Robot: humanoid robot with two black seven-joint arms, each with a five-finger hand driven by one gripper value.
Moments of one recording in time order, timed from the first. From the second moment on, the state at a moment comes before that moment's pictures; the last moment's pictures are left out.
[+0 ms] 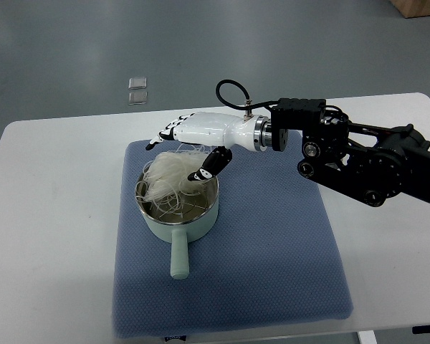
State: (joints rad) left arm 0.00 0.00 -0.06 -0.17 0.01 0.02 0.06; right arm 1.04 -0.23 0.39 1.14 -1.67 0.17 0.30
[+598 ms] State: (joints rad) left arm 0.00 0.00 -0.06 -0.17 0.01 0.02 0.06; right arm 0.91 -0.28 0.70 1.10 -1.19 0.11 0.20
